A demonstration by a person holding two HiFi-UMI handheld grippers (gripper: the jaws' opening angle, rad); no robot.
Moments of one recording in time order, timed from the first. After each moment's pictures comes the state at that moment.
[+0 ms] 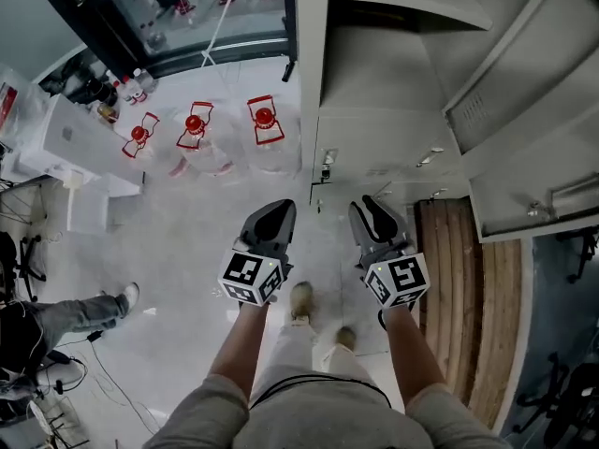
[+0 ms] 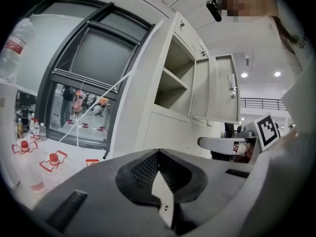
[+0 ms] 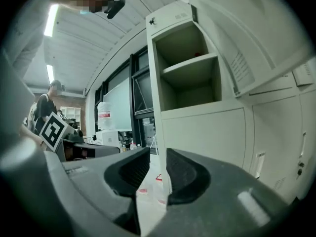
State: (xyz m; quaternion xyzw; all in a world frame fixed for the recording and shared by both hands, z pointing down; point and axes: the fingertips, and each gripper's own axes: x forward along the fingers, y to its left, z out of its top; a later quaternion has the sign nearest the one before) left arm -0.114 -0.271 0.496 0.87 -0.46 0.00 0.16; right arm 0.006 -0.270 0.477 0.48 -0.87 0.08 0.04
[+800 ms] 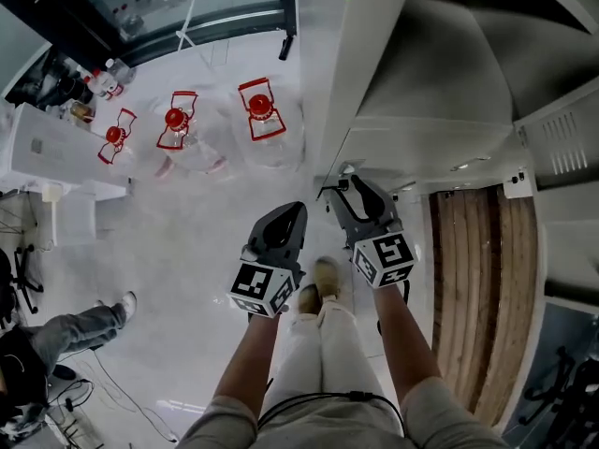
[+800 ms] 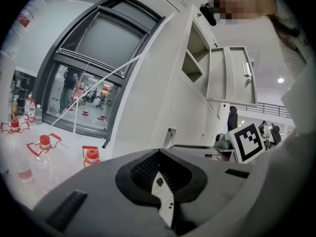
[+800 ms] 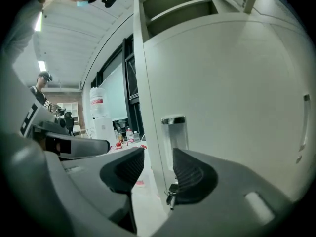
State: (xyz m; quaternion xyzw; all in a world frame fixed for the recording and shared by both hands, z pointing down) left arm -0.127 -0.356 0.615 0.87 -0.45 0.00 0.20; right arm -0.056 -0.395 0.638 0.47 -0.87 0.13 0.08
